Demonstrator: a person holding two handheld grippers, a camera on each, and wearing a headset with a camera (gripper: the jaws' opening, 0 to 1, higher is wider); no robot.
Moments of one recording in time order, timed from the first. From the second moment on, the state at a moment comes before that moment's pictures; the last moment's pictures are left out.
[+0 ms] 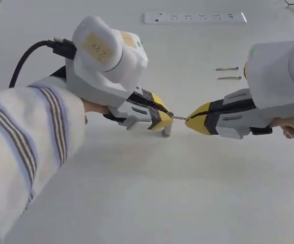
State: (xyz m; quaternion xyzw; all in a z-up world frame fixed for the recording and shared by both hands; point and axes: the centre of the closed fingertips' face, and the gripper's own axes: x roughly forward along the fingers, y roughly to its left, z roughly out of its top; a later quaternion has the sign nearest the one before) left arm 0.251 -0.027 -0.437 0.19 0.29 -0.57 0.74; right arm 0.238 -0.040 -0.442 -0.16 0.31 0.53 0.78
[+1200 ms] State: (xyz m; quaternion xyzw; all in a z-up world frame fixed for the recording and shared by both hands) left arm 0.247 -0.022 -0.435 0.17 0.30 -0.55 0.76; right arm 0.235 -0.036 -0.433 -0.19 0.28 0.54 0.77
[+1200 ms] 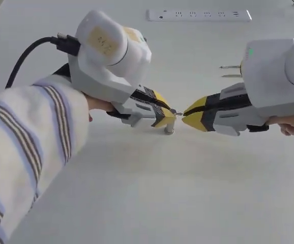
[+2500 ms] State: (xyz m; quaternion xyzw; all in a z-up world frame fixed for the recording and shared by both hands) left arm 0.240 0.015 -0.419 0.15 0.26 -0.52 0.80; right arm 0.244 -0.018 -0.436 -0.19 0.28 0.54 0.77
